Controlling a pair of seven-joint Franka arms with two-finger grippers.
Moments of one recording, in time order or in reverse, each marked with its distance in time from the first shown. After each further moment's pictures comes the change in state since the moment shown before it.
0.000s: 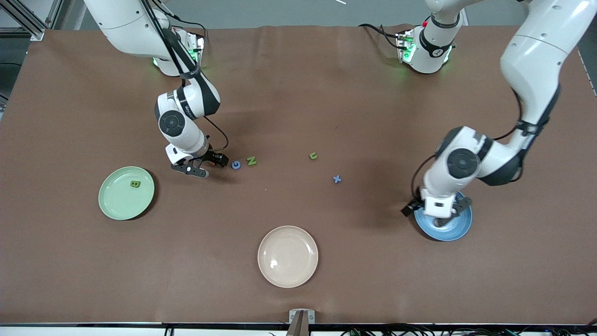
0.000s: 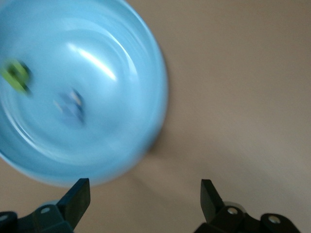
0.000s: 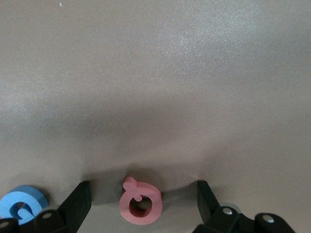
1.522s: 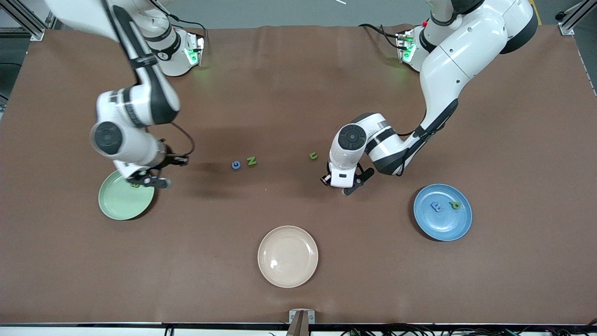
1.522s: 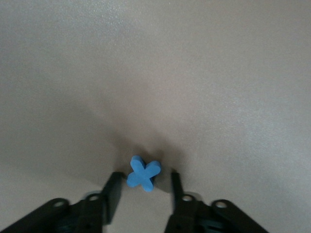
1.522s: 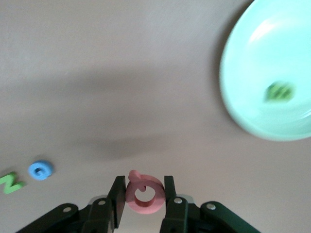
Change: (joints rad) left arm -0.342 0.164 0.010 0.073 0.000 0.046 -0.370; right arm -0.246 -0.142 -0.031 0.299 -0.012 -0.569 -0.415
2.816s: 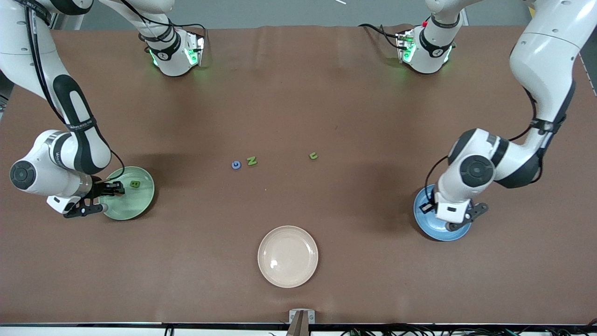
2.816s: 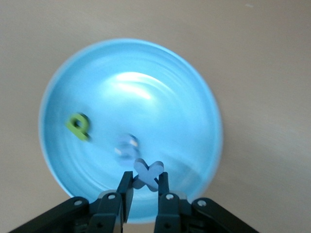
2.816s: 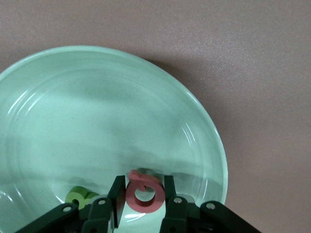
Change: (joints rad) left arm 0.478 -0.172 0.005 -0.020 0.004 -0.175 0.674; right arm -0.360 0.333 0.004 0.153 -0.045 0.220 -0.614
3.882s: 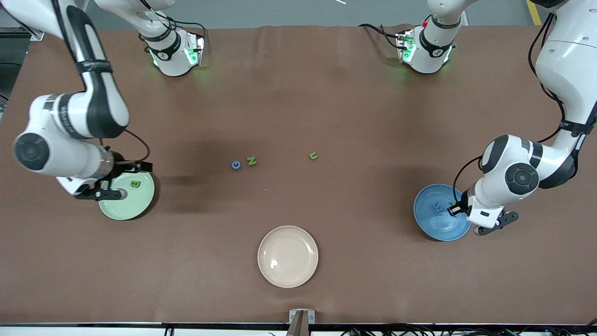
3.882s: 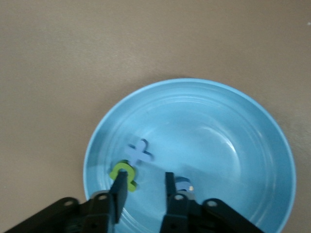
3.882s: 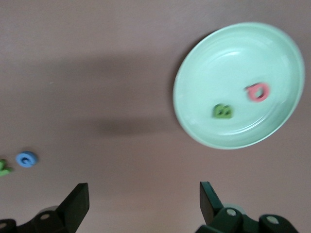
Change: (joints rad) left arm 0.122 0.047 -0.010 0.000 0.000 0.063 0.207; right arm 0.309 -0.308 0.033 0.021 0.004 -0.433 0.609
